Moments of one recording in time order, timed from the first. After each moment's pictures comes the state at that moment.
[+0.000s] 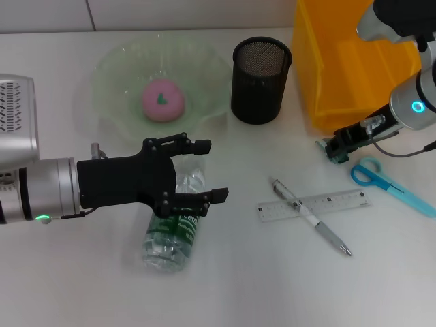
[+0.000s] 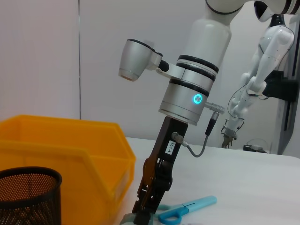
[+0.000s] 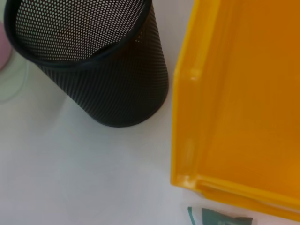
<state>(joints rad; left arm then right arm) -0.49 -2.07 1.00 0.52 1.73 1.54 -1.03 0.72 2.08 -1.26 -0.97 -2.69 -1.26 2.84</state>
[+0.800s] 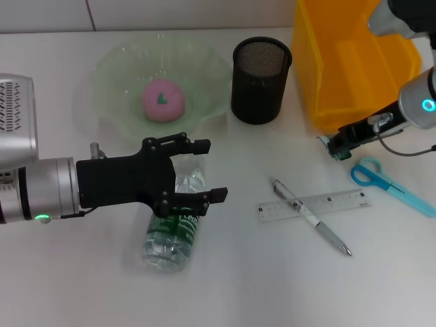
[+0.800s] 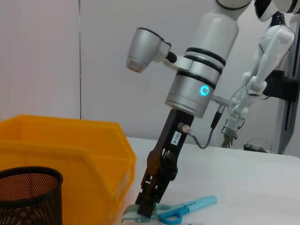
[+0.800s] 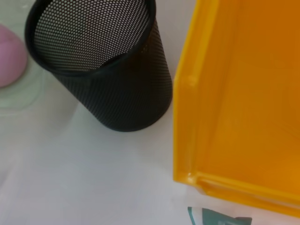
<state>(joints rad) -0.49 -2.07 1.00 0.52 1.73 1.54 -1.03 0.66 2.08 -1.26 -1.09 -2.65 -1.32 2.84</state>
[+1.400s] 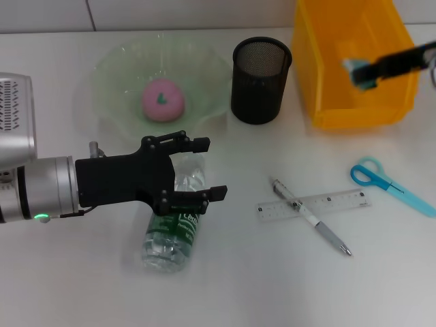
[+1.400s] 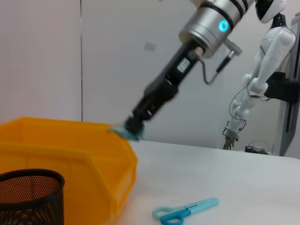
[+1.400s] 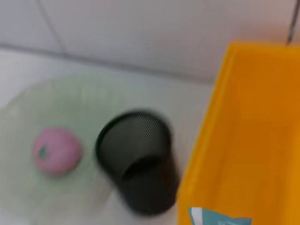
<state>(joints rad) -0.49 -2.07 1.00 0.52 1.72 1.54 -1.03 0.54 2.08 -1.11 -1.53 -2.53 -1.48 2.75</state>
